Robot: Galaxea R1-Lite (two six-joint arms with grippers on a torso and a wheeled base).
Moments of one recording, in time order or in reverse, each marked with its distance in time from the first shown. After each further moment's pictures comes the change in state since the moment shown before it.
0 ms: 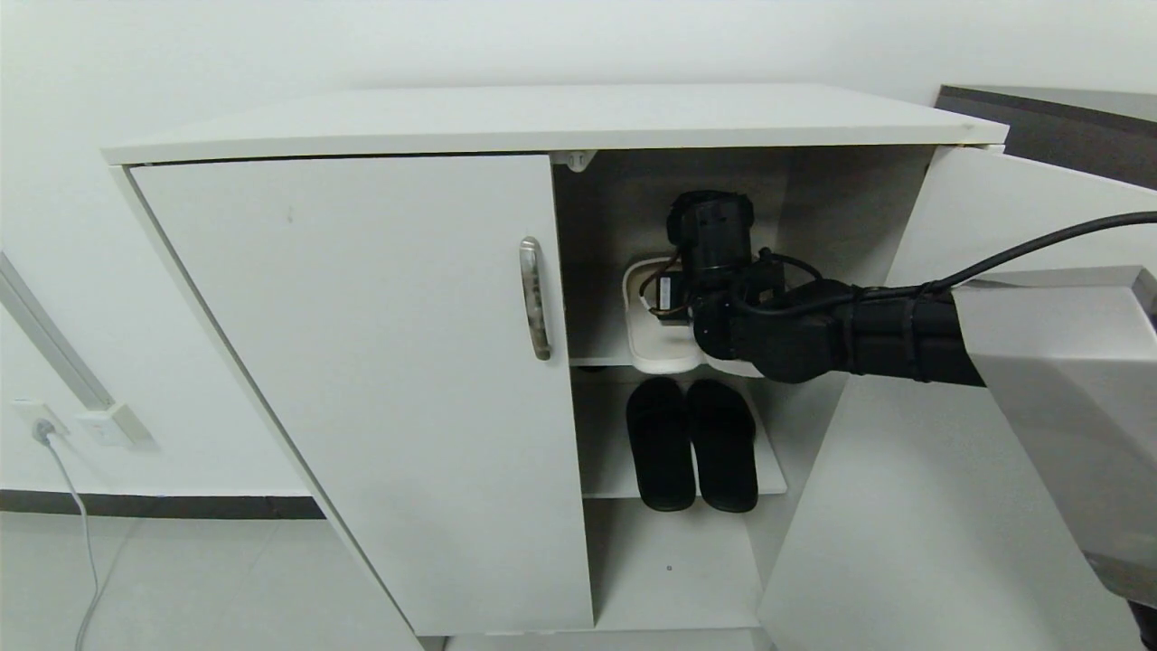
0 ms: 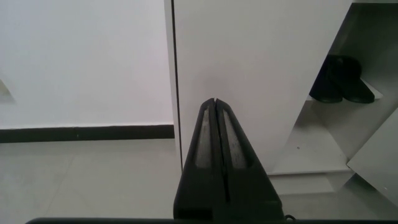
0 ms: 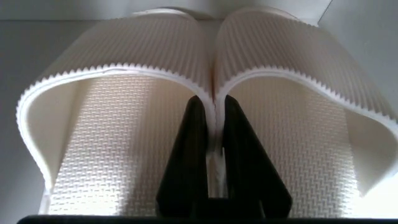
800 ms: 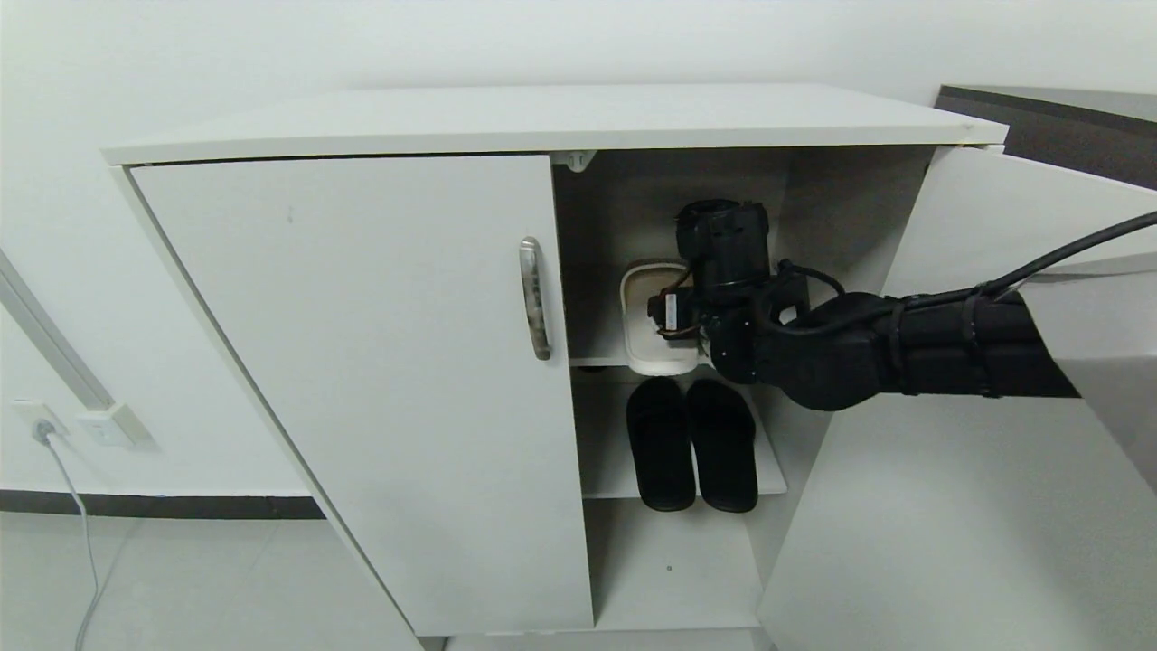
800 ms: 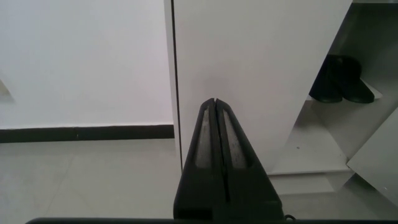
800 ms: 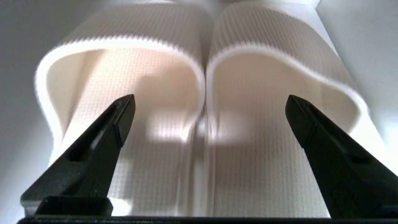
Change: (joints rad) left arm 0.000 0.000 0.000 0.000 0.000 0.000; right arm 0.048 -0.146 0.266 -0.082 -0.001 0.003
